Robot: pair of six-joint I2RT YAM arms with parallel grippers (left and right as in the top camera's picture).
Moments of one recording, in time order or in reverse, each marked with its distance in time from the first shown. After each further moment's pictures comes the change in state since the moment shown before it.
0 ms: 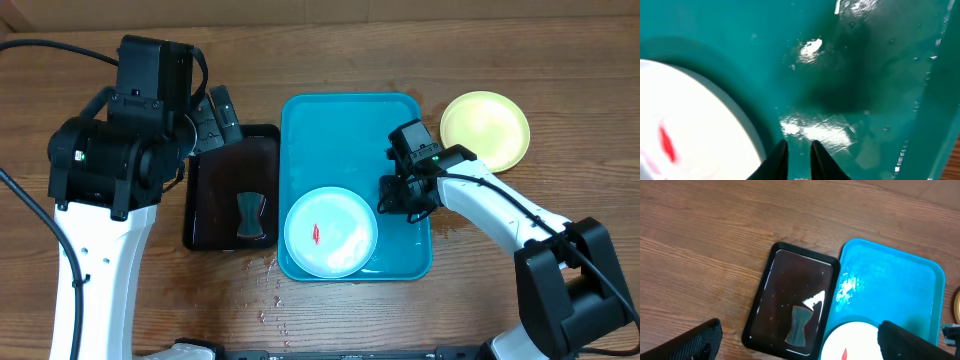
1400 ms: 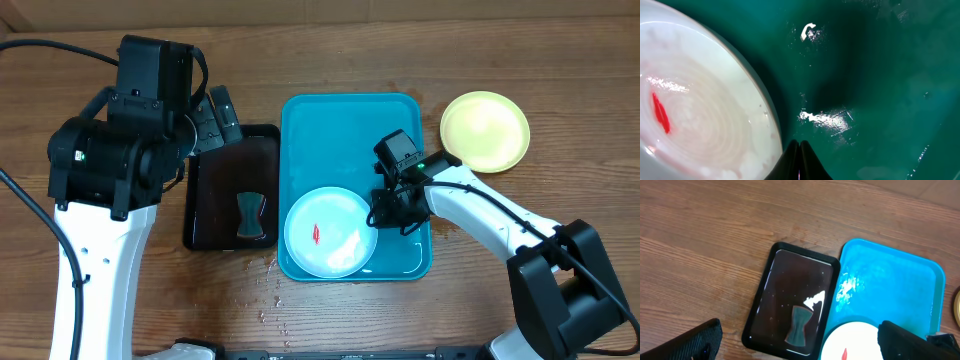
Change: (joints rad) left arm 0.000 0.000 0.000 0.000 0.000 0.000; right arm 0.077 0.000 0.000 -0.076 0.015 -0.001
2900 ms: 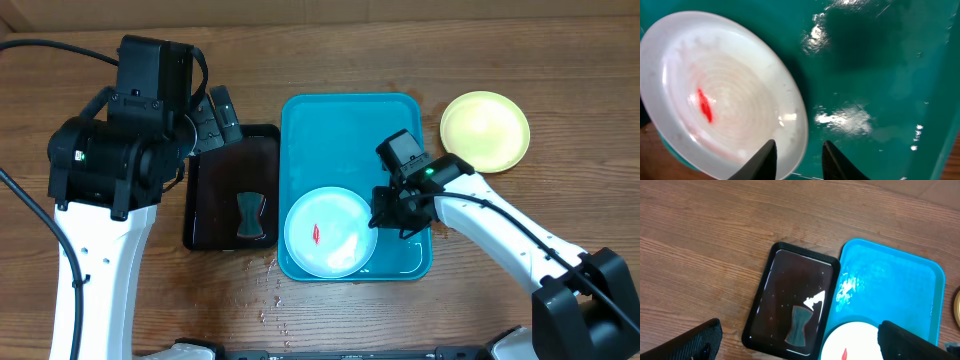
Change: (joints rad) left arm 0.000 0.000 0.000 0.000 0.000 0.000; right arm 0.029 -0.111 0.005 -0.058 -0.008 0.188
